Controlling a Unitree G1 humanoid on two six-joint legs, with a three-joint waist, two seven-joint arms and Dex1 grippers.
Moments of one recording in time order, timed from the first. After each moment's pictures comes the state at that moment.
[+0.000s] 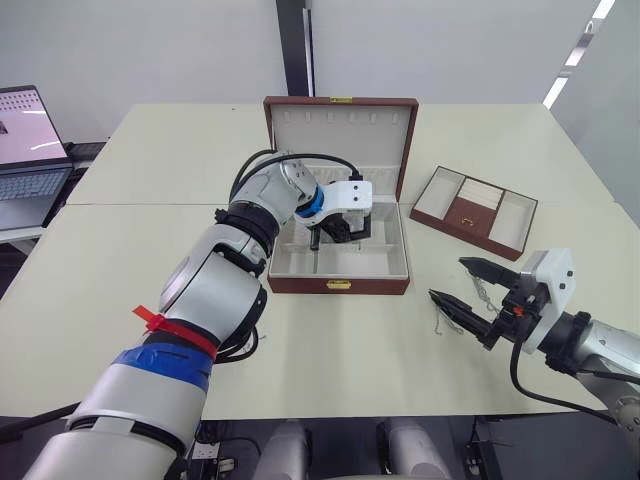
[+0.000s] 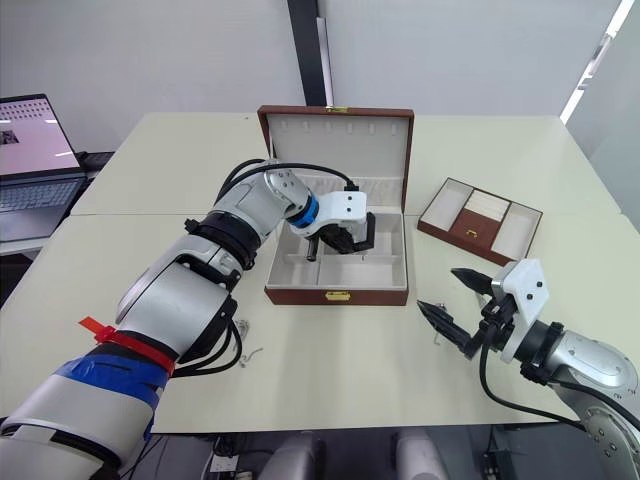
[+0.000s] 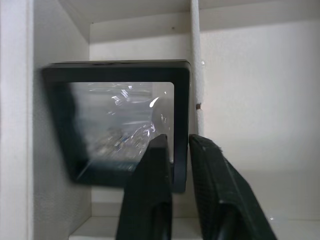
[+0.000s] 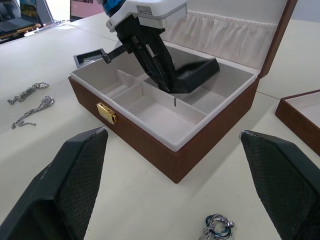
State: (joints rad) left arm -1.38 0.25 -0.49 1.18 0.30 0.03 -1.25; right arm 0.13 -0.70 -0.26 -0.70 0.73 0.61 0.57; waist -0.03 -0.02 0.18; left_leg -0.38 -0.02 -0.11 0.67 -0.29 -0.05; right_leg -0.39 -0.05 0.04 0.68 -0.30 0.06
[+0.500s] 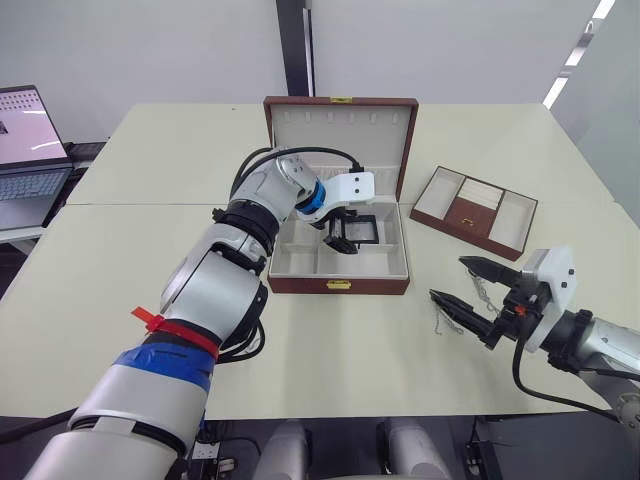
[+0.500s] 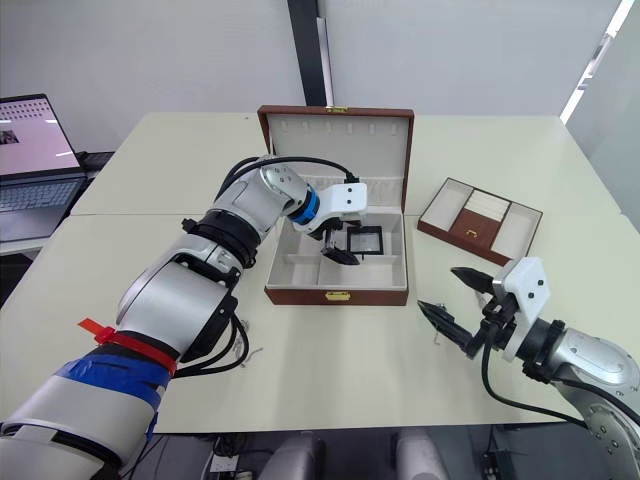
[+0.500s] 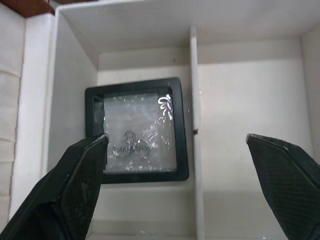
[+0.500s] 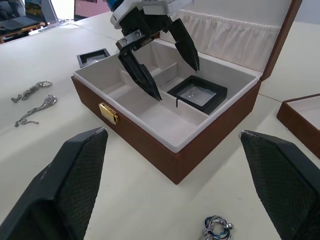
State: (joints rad) left arm -1.37 0.25 -0.39 1.15 0.24 0.05 -1.31; right arm 0.12 -0.72 -0.29 -0.67 0.73 0.61 0.61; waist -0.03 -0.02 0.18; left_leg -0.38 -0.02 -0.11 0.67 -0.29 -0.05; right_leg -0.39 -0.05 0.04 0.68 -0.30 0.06
